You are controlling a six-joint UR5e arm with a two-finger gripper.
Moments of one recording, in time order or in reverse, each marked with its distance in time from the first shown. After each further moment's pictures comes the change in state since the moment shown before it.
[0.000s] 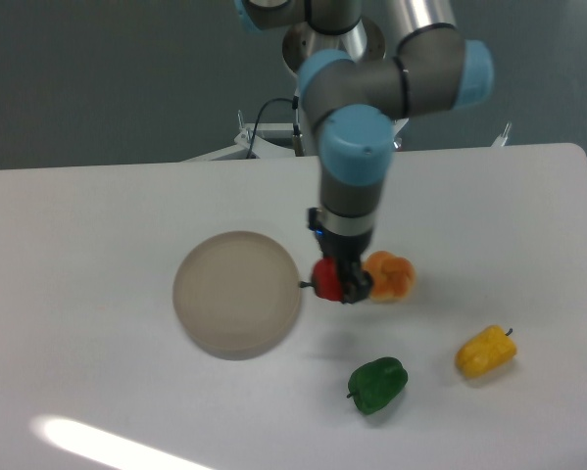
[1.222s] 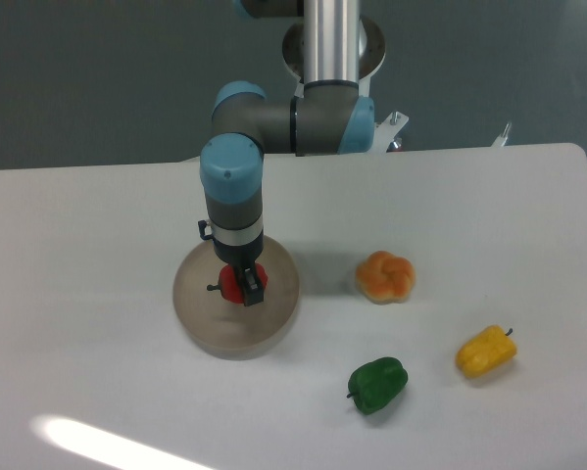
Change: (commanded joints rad) arm -0.118 -0.100 -0.129 0.267 -0.005 -0.016
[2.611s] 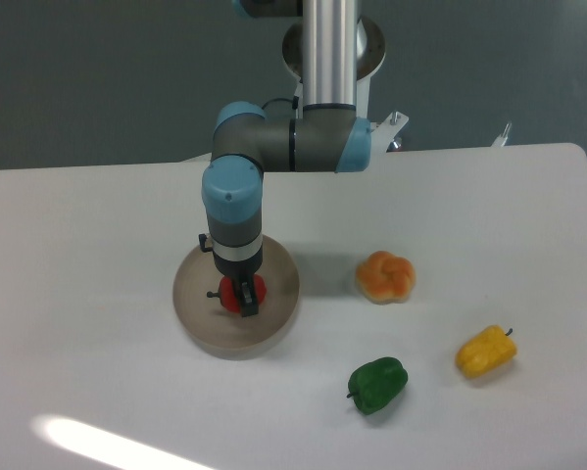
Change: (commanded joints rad) arm 0.000 -0.020 -0.008 -0.001 -0.009 0.080
